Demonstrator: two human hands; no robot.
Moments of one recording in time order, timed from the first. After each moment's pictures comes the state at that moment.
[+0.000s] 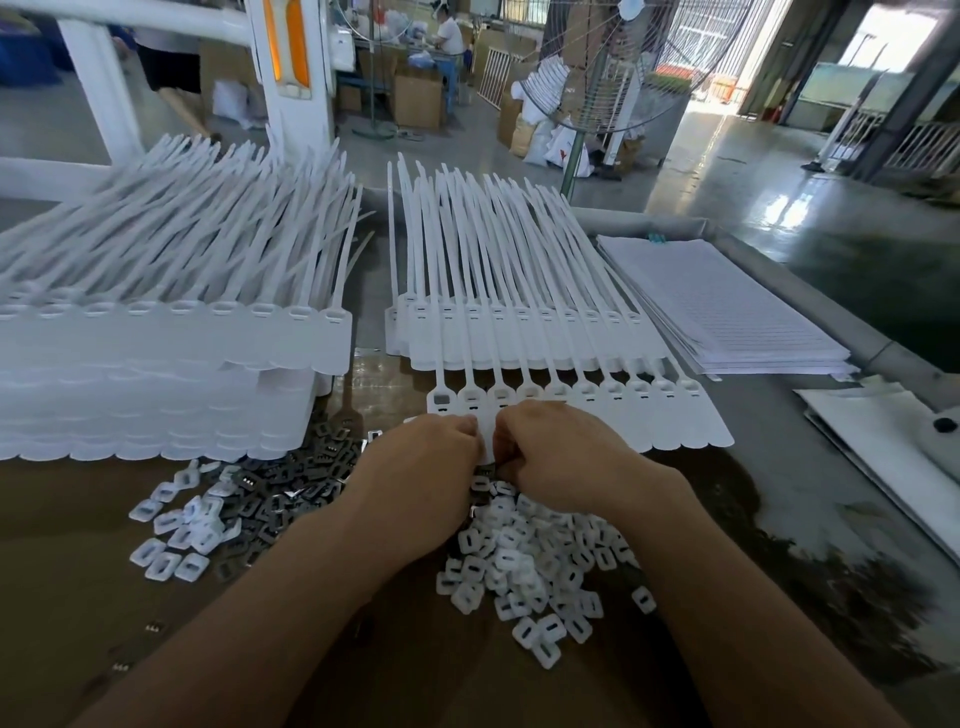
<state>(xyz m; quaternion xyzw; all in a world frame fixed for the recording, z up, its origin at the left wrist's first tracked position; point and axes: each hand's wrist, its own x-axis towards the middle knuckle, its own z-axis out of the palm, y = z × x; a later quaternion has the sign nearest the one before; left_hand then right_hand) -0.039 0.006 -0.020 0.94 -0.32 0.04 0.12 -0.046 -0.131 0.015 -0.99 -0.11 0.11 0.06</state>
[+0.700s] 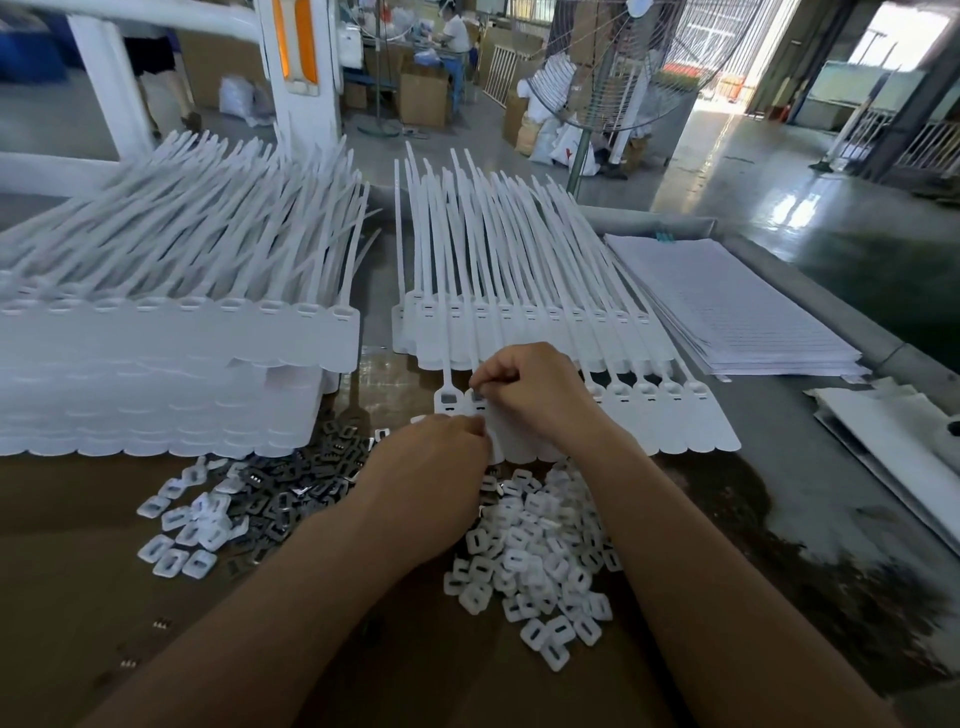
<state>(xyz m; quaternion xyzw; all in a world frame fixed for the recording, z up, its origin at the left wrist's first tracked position) -0.041 0.004 -0.016 0.94 -0.32 0.04 0.09 0.006 -0.132 -0.005 -0.94 -0.02 -0.02 0.35</state>
